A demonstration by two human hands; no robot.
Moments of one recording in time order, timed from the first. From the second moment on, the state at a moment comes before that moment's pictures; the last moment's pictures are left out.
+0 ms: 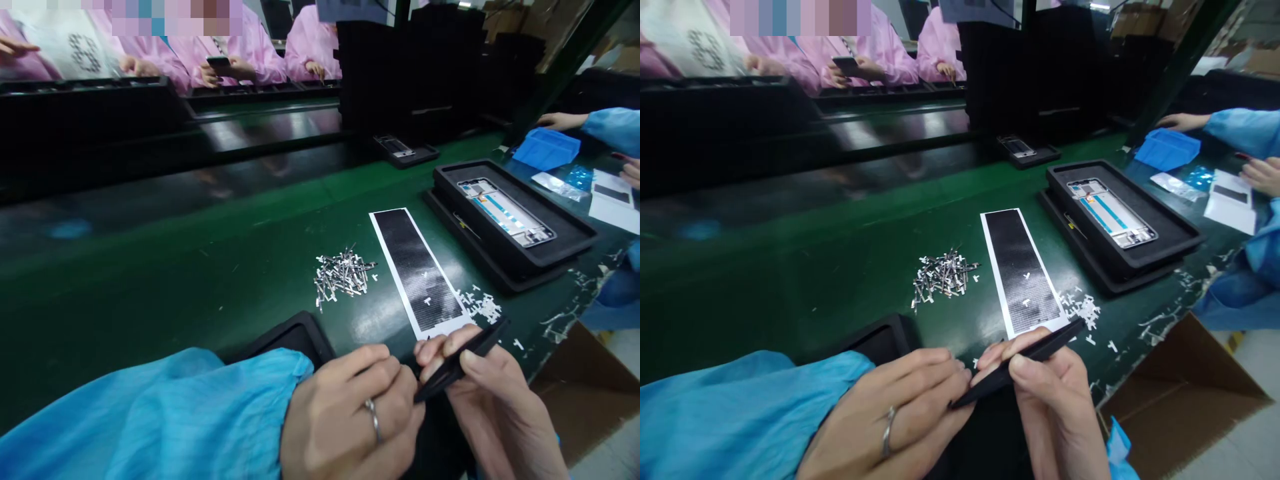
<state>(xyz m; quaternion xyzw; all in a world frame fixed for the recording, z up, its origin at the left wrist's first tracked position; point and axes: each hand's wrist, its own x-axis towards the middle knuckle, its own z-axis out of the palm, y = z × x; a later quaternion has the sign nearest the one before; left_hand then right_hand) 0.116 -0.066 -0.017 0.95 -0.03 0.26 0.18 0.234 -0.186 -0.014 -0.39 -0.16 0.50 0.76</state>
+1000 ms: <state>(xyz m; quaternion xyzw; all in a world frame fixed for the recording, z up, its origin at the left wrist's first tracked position) 0.127 -0.066 0.002 0.49 0.27 -0.05 0.83 0.236 -0.185 -0.013 -0.43 -0.45 0.39 0.68</state>
